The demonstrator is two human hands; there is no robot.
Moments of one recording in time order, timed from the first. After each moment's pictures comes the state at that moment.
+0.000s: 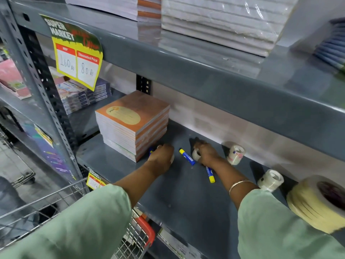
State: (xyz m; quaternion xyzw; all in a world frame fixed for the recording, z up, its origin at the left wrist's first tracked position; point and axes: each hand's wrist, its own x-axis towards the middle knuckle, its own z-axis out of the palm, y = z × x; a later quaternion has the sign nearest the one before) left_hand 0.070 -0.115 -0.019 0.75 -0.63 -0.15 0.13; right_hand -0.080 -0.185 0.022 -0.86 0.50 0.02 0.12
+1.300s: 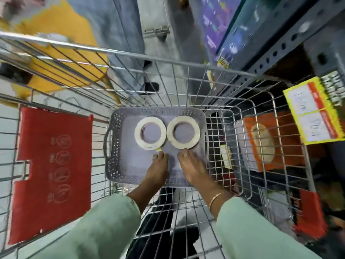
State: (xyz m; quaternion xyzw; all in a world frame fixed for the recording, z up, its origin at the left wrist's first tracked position) left_hand 0.162 0.261 -0.365 0.90 -0.19 -0.37 0.13; right_hand 0.134 0.132 -0.340 -0.95 0.04 0.30 0.09
